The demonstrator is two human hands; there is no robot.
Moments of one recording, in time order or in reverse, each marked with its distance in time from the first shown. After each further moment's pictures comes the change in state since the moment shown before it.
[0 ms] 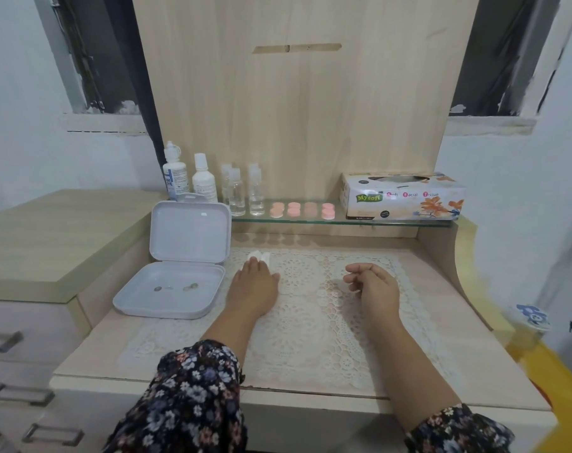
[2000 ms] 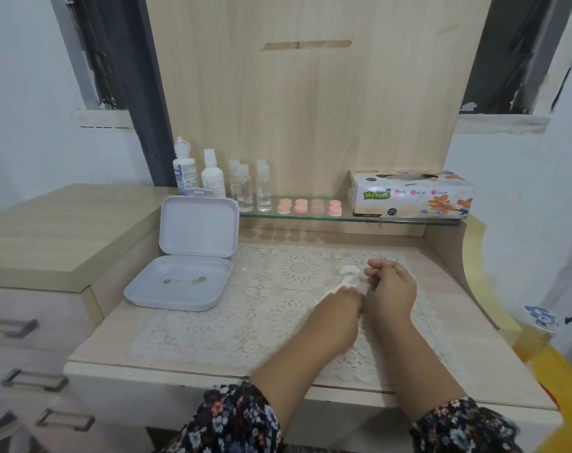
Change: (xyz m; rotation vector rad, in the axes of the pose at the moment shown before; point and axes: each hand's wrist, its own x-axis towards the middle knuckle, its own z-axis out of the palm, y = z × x) left_hand -0.085 0.100 0.008 -0.180 -0.045 0.421; right_hand 0.006 0.004 0.004 0.251 0.243 -0.006
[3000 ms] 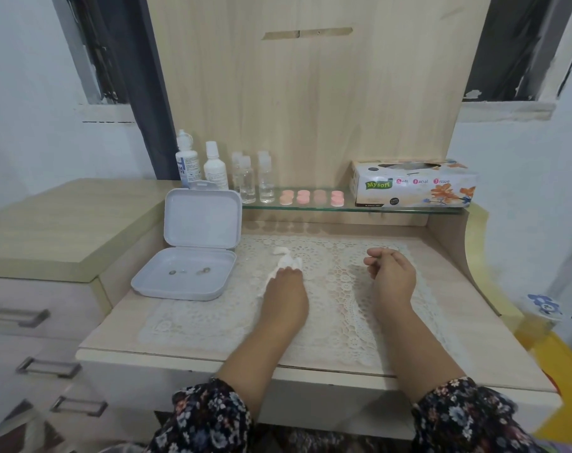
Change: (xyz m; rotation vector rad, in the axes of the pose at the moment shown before) left_hand -0.013 -0.059 -0.012 0.021 0.222 -0.329; right_hand 0.002 -0.004 -0.005 -0.168 -0.079 -0.023
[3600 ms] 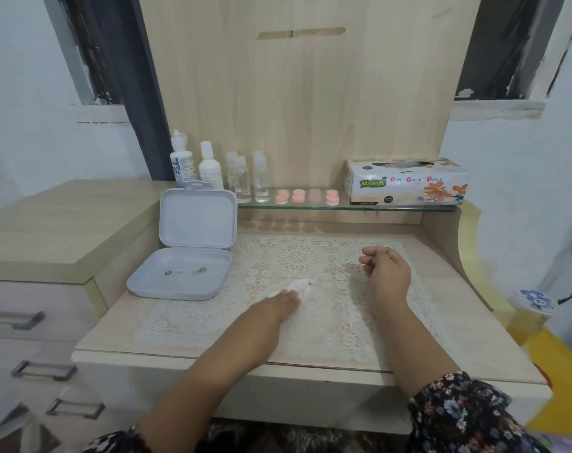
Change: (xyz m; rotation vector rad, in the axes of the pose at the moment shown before) left_hand -0.044 -0.037 -0.027 -0.118 -0.273 0.224; right_hand 0.003 0.004 -0.001 -0.026 -0.010 0.001
